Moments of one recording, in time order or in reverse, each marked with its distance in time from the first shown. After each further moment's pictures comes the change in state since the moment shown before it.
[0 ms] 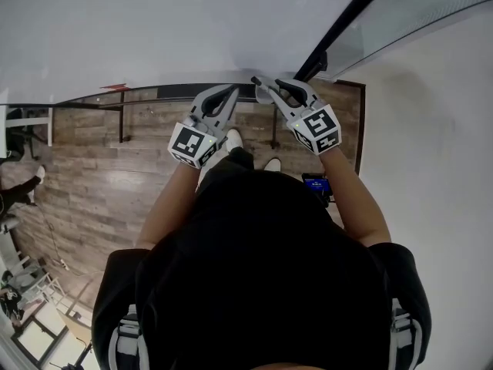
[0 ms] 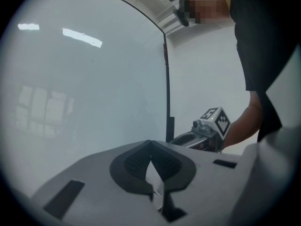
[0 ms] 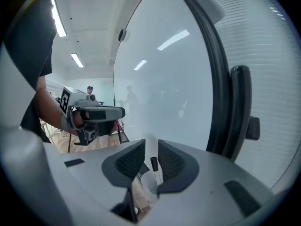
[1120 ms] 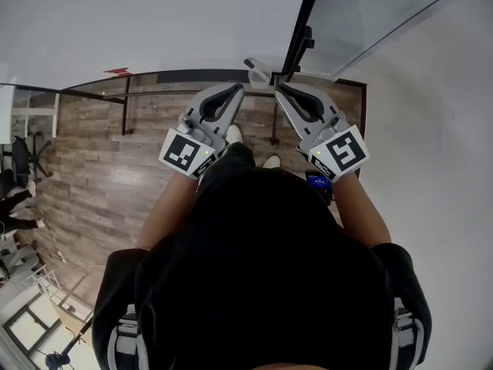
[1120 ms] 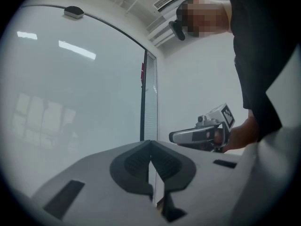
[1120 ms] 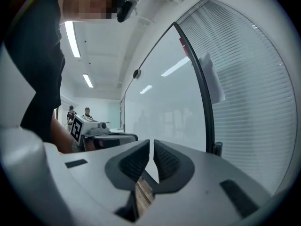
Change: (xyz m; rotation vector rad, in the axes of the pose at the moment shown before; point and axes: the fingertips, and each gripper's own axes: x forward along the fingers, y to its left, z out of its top) left arm -0.031 -0.098 0.063 0.042 -0.104 -0.017; right arm -0.128 0.063 0.081 -0.008 -0.298 0.051
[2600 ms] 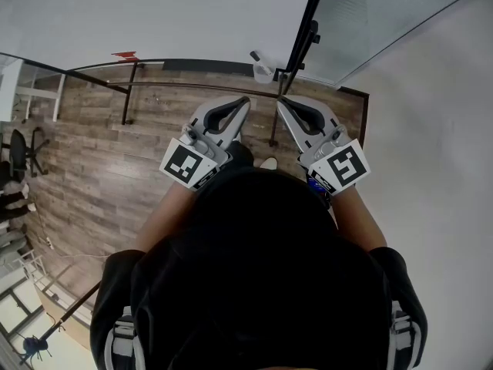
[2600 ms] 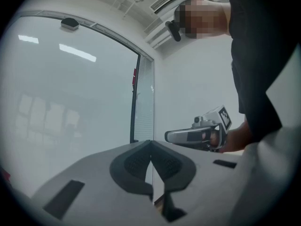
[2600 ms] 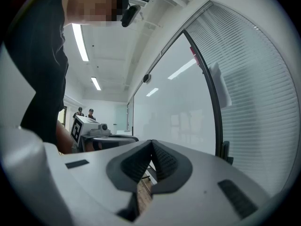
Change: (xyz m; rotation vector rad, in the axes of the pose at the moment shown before) left arm -0.036 -0.056 0.002 -0.002 -0.005 0.024; right arm -0.034 0.049 0.003 -0.023 -0.032 0.081
